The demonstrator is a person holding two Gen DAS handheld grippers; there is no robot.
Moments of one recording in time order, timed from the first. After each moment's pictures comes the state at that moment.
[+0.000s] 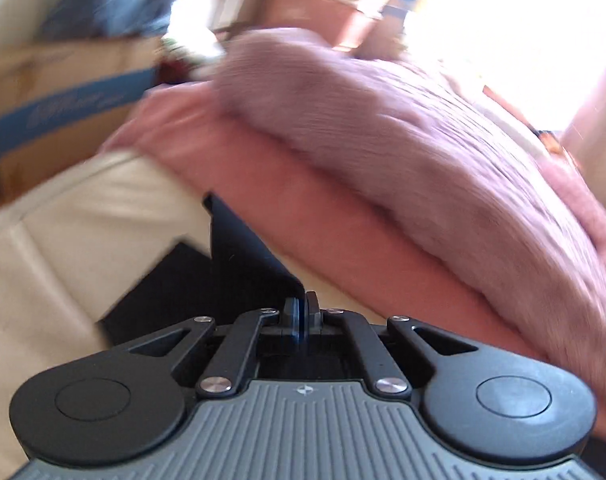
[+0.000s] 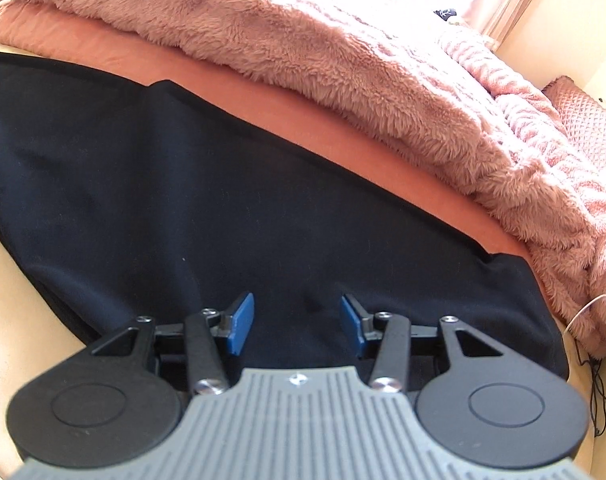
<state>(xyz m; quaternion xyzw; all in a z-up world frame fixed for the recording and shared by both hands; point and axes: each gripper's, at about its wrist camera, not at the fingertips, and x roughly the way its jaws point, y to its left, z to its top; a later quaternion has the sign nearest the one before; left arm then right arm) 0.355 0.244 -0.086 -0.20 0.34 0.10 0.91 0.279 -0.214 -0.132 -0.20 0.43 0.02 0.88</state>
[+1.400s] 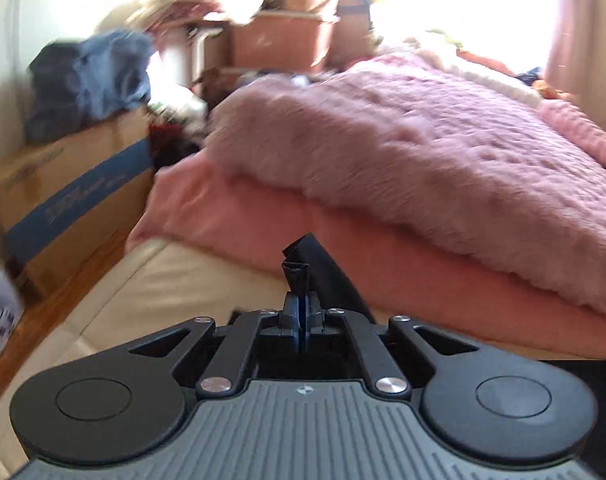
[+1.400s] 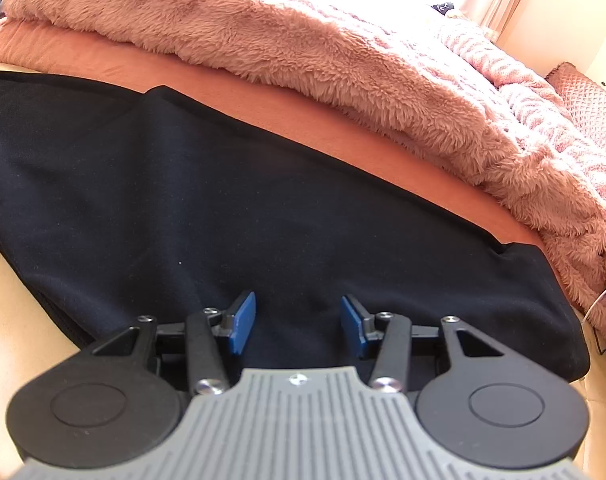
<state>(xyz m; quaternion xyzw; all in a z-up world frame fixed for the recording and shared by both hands) 0.335 0.282 -0.065 -0.11 0.35 0.15 0.92 0.280 -0.220 -0.136 -0.18 0.43 0.03 0.88</state>
